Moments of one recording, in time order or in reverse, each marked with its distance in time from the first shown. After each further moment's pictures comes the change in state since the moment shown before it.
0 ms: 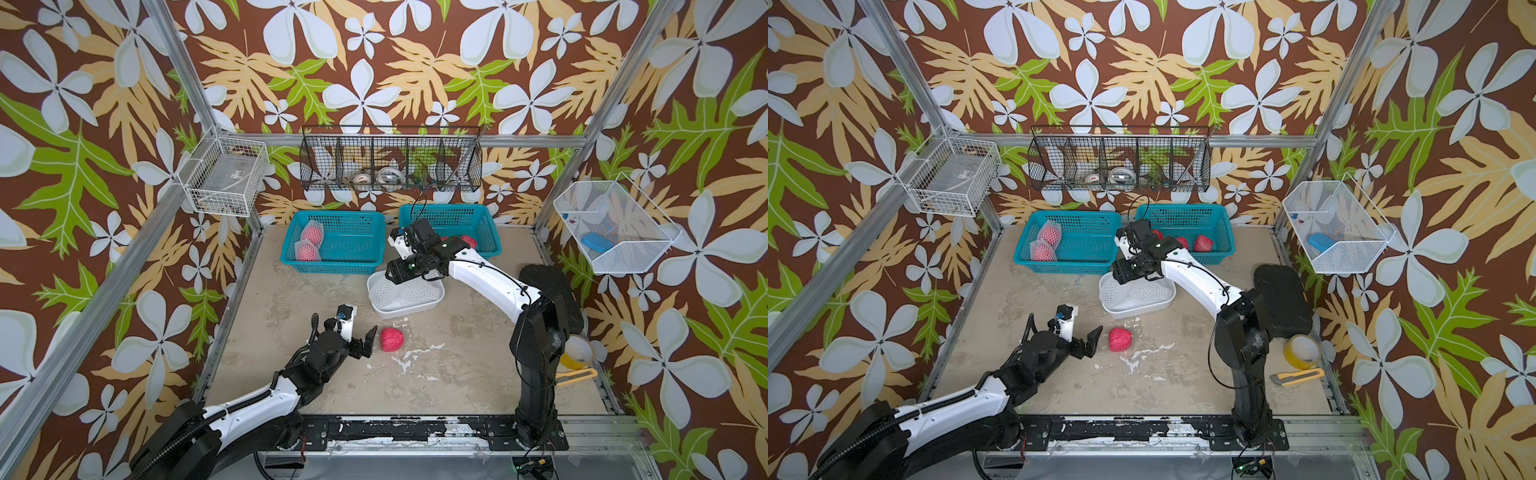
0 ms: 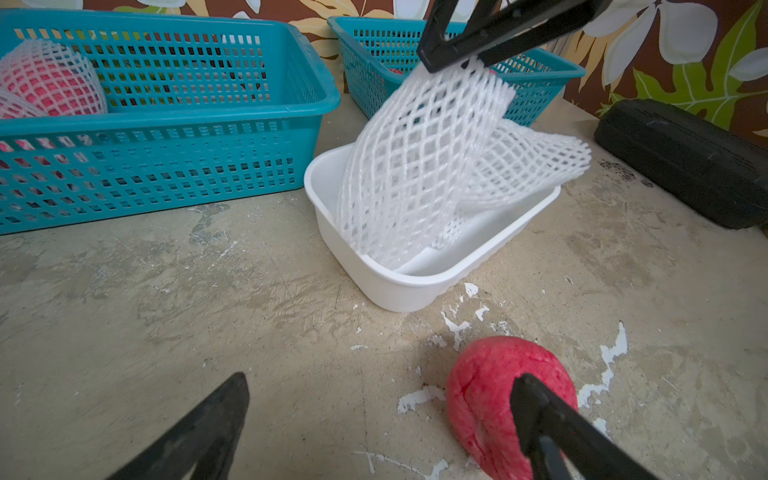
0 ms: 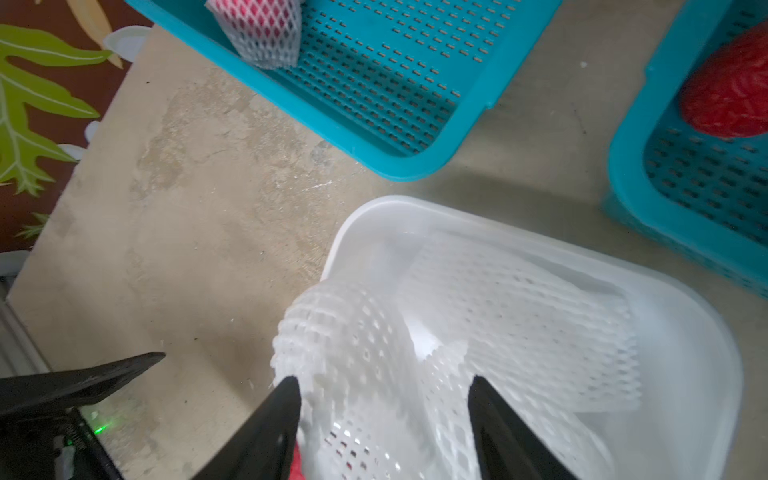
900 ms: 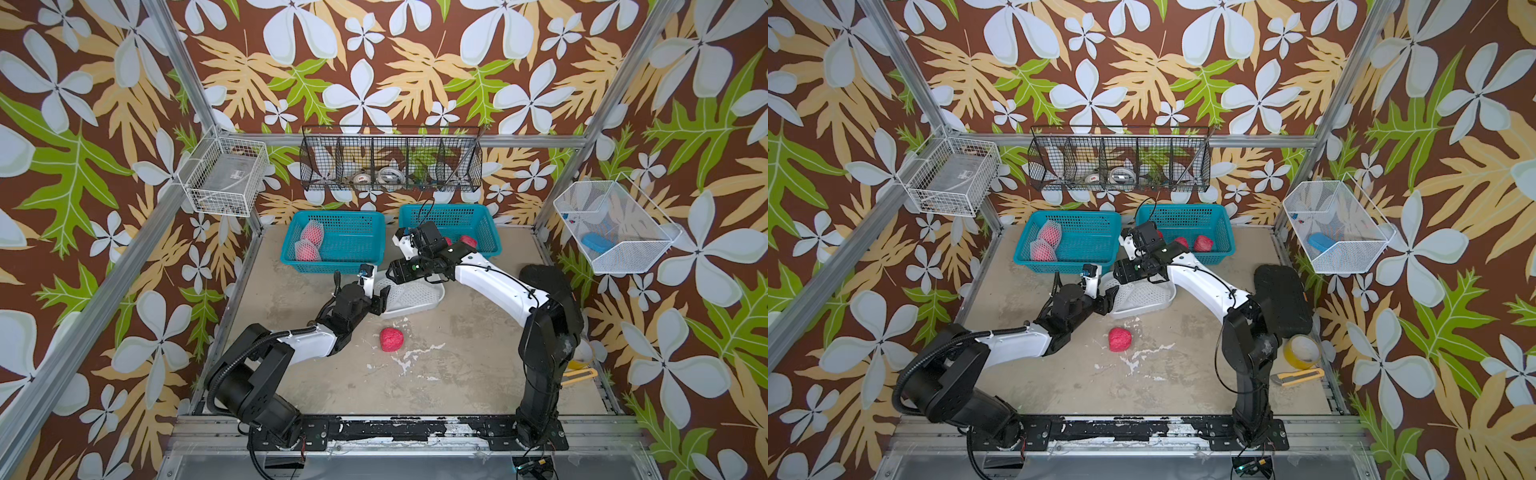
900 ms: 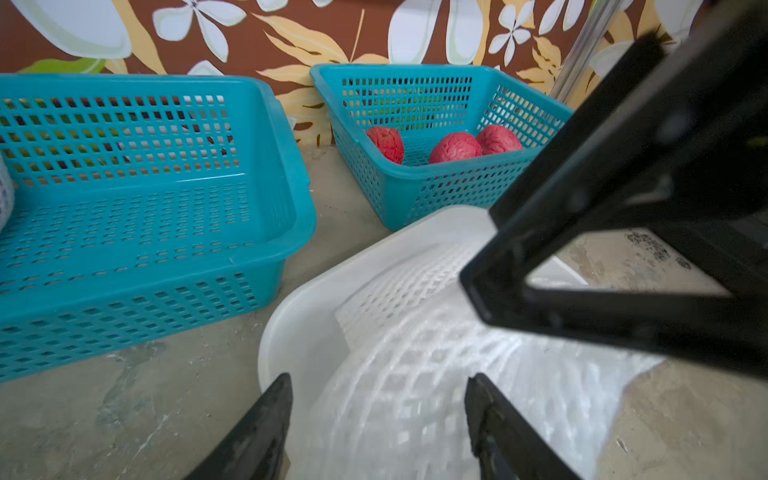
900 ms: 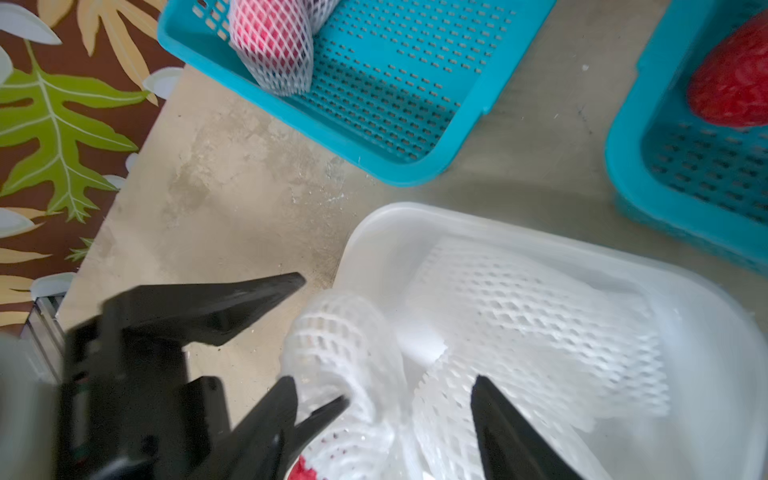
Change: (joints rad) left arm 0.135 0.613 0.445 0.192 0.149 0.055; right arm -0.026 -0.084 -0.118 0.111 -0.014 0.064
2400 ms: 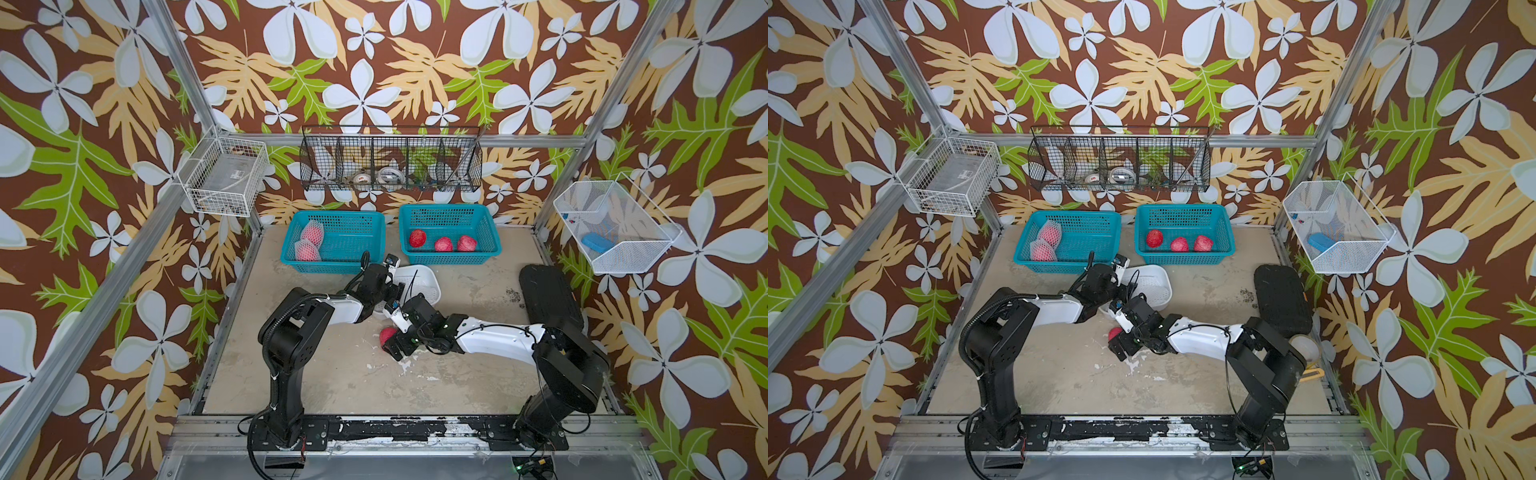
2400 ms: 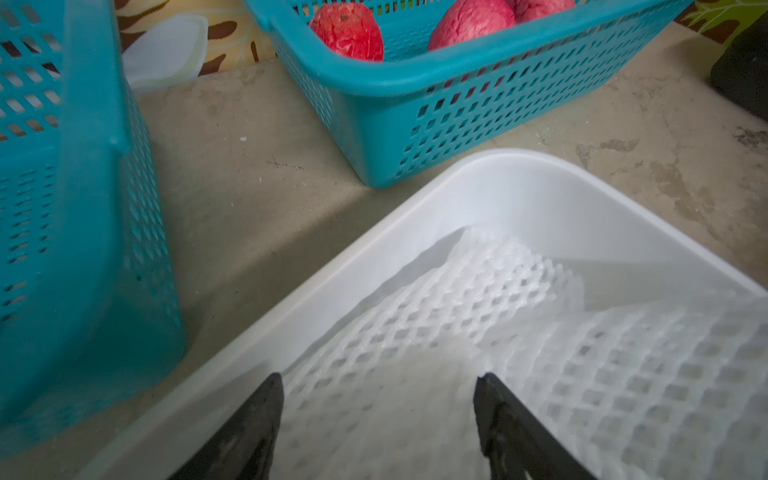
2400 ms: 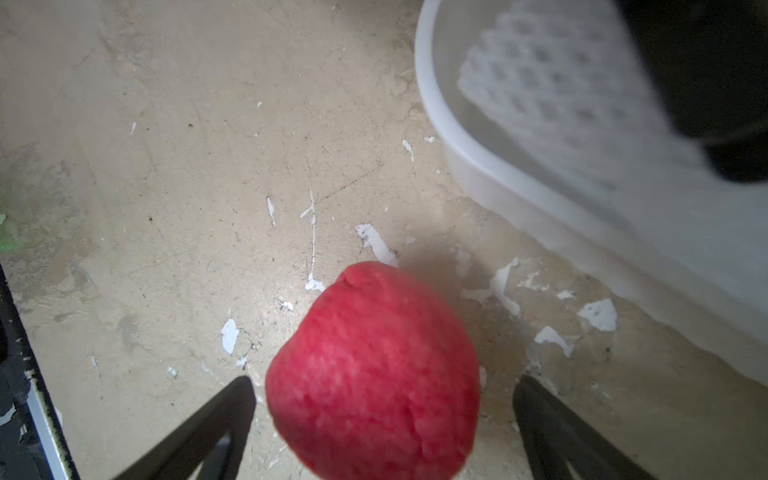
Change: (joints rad) left arm 0.013 0.370 0.408 -0.253 0.082 0.107; right arm 0.272 -0.199 -0.763 0.507 0.095 -0.090
